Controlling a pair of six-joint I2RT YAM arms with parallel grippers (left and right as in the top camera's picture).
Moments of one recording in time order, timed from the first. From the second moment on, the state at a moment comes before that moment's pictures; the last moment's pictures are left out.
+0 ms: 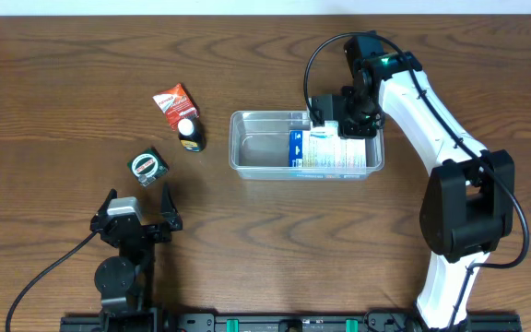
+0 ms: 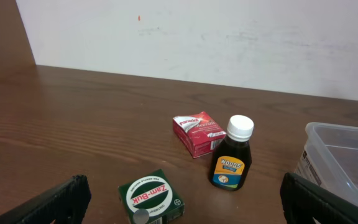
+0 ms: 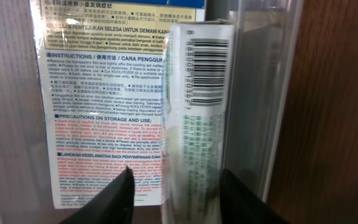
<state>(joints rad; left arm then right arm) 0.08 0.01 0.02 -0.11 0.01 -0.09 0.28 2.06 1.70 -1.06 -0.12 -1.26</state>
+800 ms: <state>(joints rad) 0.08 0.01 0.02 -0.11 0.01 -0.09 0.22 1.68 1.70 -0.86 0.01 -0.92</state>
